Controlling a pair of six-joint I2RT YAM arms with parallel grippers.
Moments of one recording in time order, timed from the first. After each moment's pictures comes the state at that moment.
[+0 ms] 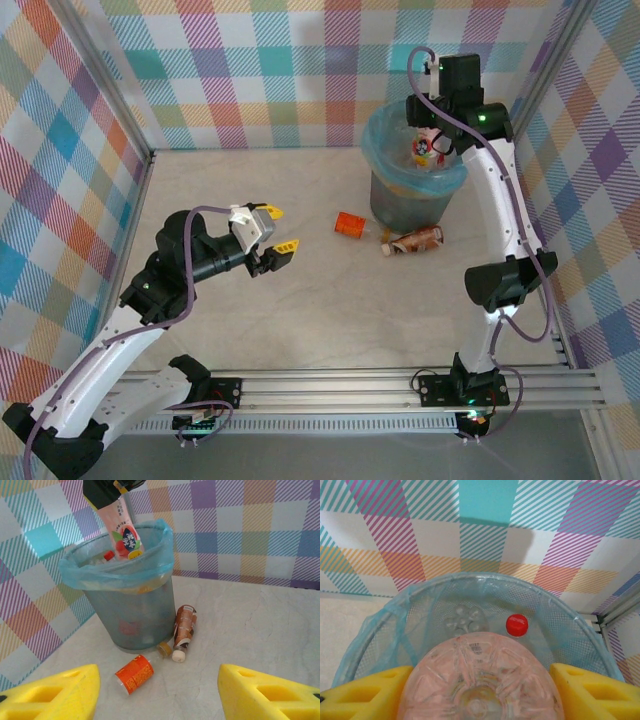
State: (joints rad) left arm -0.59 0.85 0.98 -0.30 0.41 0.29; right arm 0.24 1.91 2.35 -0.99 0.19 0.02
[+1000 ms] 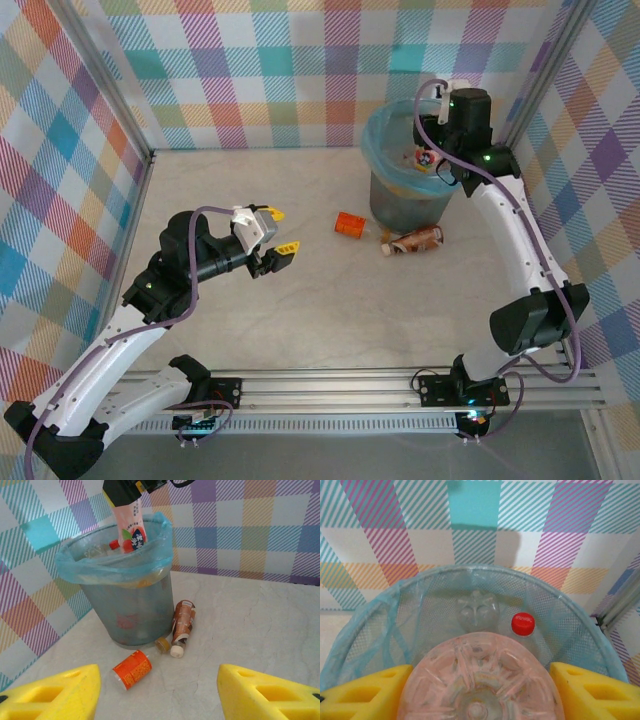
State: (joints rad) left arm -0.59 0.86 0.97 -0.30 0.41 0.29; right arm 0.22 1.57 1.74 -0.58 0.18 0.05
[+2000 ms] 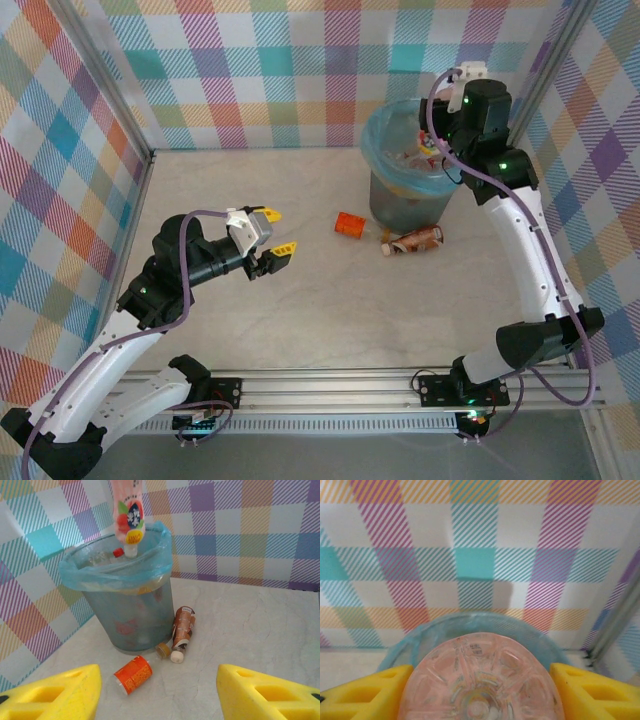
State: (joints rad) left arm -0.59 0.82 0.96 -0.29 0.41 0.28; right arm 0.28 1.49 1.84 -0.58 0.28 0.01
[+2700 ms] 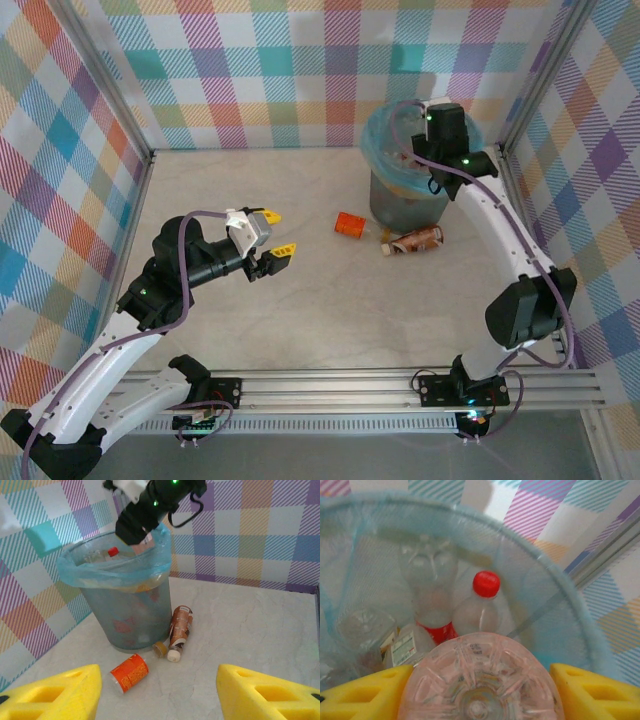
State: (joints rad) left arm -0.59 0.81 0.95 -0.29 0.41 0.26; right arm 0.28 1.63 1.66 -0.59 0.43 -0.11
